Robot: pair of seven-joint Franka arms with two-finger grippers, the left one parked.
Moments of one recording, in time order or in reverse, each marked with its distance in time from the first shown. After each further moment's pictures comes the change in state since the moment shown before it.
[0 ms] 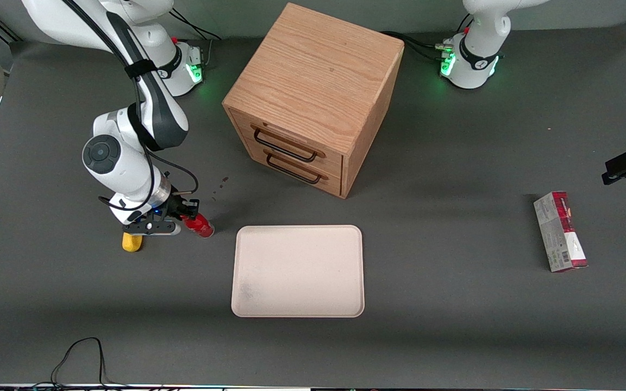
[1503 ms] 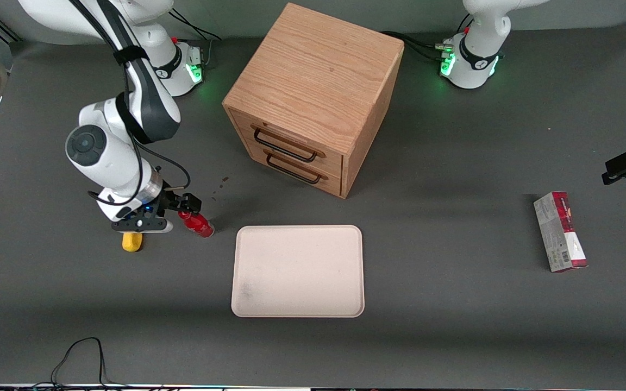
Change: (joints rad) arm -0.001 -0.017 0.001 0.042 0.001 -0.054 0.000
